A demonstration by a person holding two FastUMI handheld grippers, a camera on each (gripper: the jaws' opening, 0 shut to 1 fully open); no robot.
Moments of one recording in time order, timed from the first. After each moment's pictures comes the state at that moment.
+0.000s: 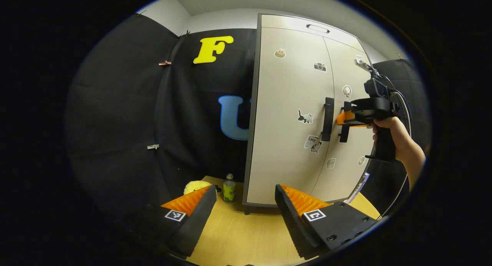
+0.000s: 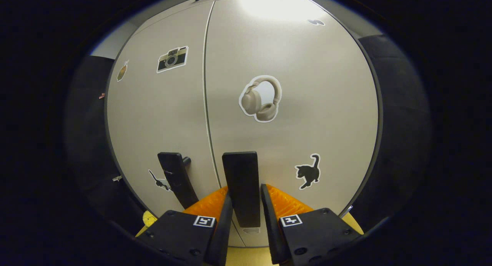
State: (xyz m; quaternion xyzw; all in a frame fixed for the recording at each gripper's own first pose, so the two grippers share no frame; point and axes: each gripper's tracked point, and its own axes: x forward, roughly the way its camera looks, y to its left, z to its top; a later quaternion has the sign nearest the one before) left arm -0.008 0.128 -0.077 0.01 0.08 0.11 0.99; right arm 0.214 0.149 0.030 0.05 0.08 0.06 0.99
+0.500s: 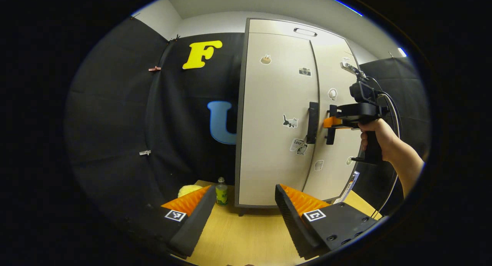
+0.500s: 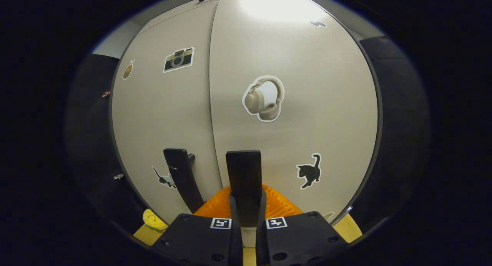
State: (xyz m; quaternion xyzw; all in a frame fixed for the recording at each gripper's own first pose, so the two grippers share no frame) left arm -0.018 0.103 -0.062 0.02 0.07 0.07 1.00; right arm 0.204 0.148 0.030 0.03 0.08 0.08 0.99
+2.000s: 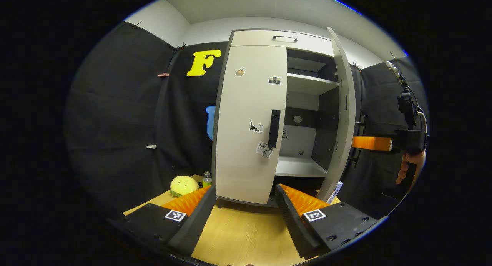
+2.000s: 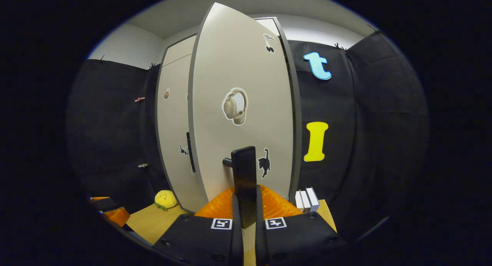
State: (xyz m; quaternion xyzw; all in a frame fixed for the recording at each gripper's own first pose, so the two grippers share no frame) left arm -0.062 -0.057 -0.057 -0.01 0.05 0.13 0.99; right arm 0.144 0.070 0.050 0.02 0.04 0.17 0.99
